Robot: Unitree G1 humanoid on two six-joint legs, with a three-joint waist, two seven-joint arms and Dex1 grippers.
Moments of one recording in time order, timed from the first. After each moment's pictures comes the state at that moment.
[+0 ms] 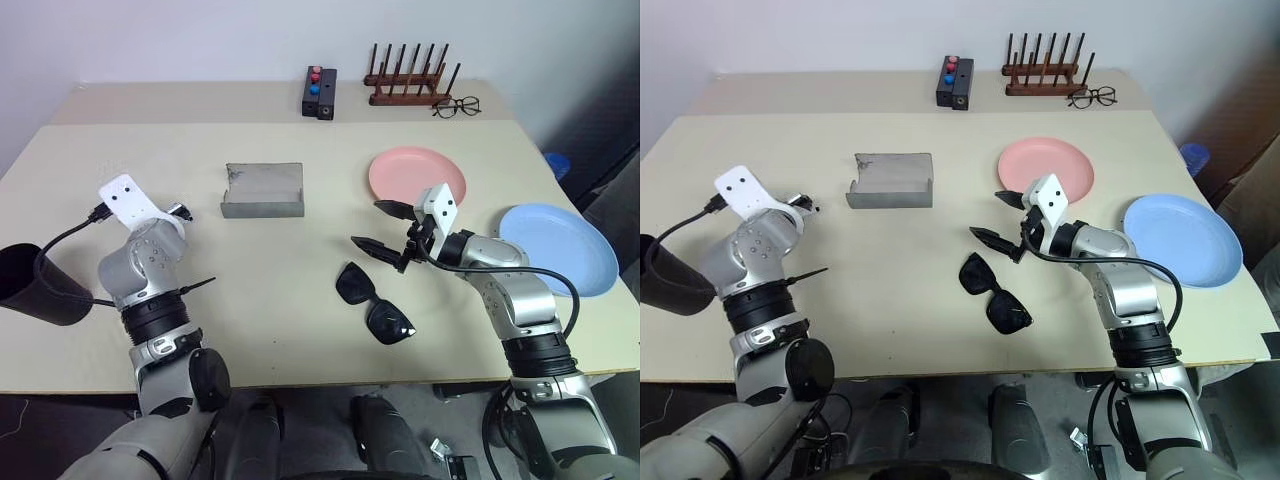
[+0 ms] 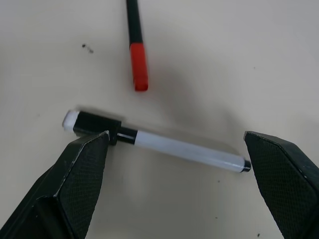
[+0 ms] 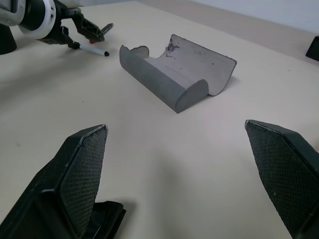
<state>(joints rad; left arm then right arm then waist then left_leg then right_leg) -0.76 0.12 0.62 0.10 -0.27 0.98 0.52 -0.48 -0.46 0.03 0.04 0.33 0.30 0.88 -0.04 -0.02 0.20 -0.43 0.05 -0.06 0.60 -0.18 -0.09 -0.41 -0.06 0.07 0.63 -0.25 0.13</state>
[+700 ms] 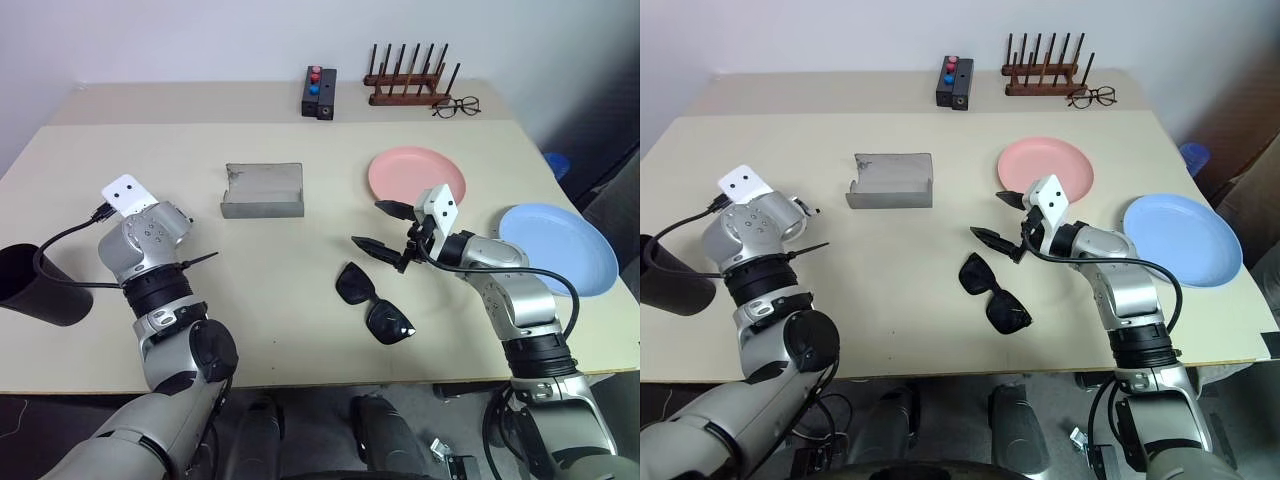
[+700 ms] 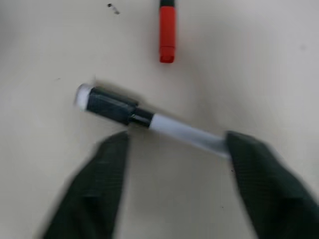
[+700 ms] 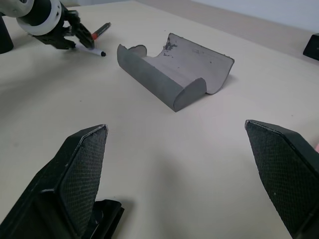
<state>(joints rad) -0.91 0.12 0.73 0.22 -0.26 1.08 0.70 -0.47 -0.46 0.03 0.05 0.33 0.29 0.87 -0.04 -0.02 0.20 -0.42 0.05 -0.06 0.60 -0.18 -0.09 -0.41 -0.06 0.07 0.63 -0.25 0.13</state>
